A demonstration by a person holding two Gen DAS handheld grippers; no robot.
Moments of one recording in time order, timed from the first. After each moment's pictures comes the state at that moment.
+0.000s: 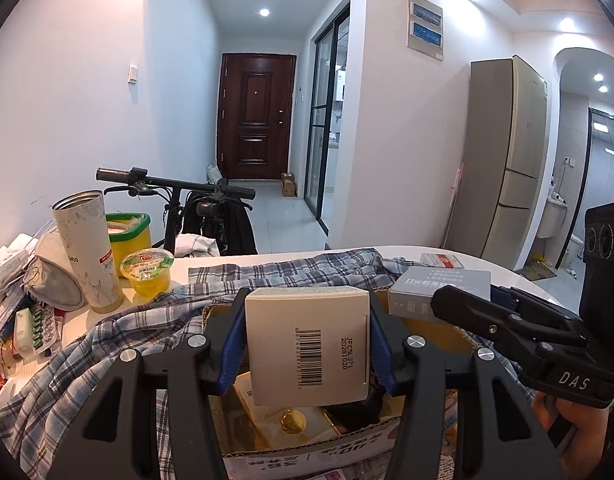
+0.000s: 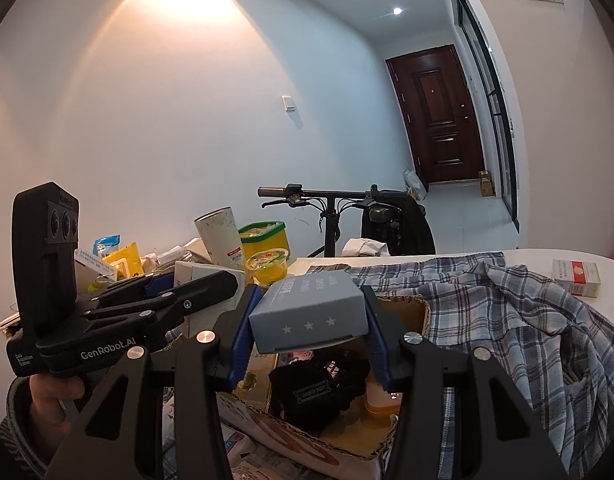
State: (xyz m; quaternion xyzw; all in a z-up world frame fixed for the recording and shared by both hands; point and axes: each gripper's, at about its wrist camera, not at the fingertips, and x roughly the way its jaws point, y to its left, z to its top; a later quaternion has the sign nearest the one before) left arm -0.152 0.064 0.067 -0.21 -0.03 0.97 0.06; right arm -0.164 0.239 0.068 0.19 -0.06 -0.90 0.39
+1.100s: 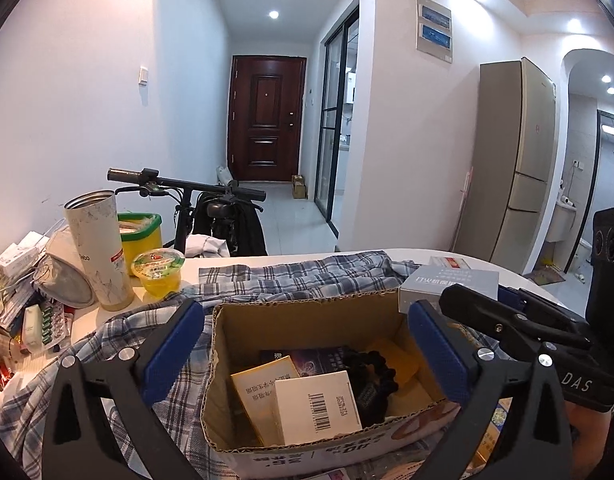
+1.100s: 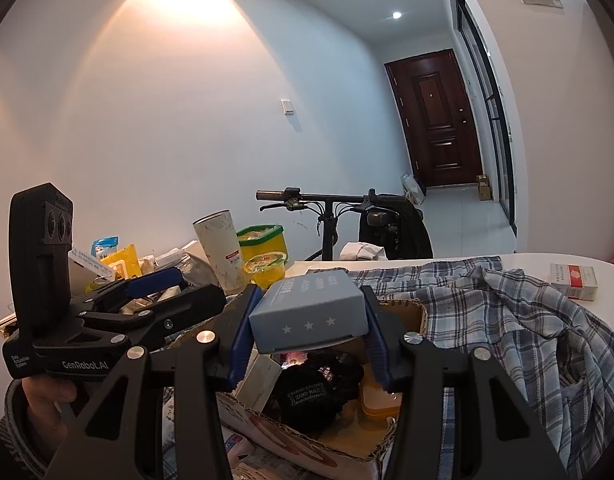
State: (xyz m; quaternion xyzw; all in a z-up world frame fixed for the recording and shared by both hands) left arm -0.147 0.065 0.073 -0.21 -0.03 0.98 0.04; right arm -0.164 0.239 0.068 0.18 -0.06 -0.90 0.39
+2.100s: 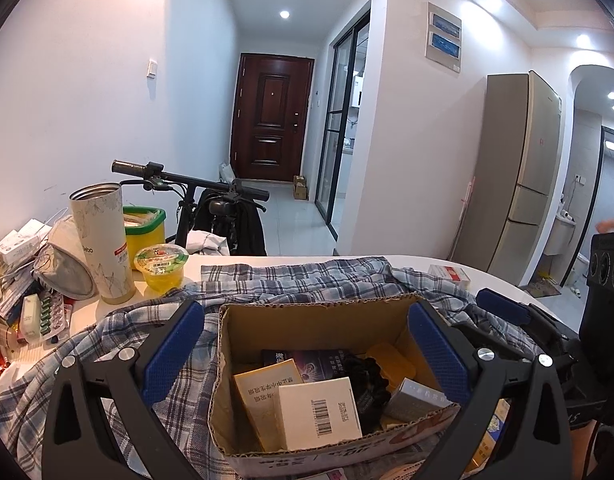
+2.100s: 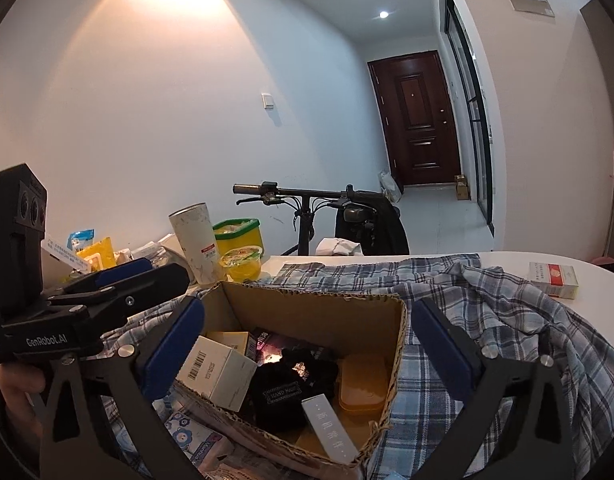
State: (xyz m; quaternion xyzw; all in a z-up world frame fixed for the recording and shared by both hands) left arm -0.146 0.053 0.075 -0.21 -0.06 0.98 0.04; right arm -0.161 0.234 0.067 0.19 -0.04 -0.92 0.34
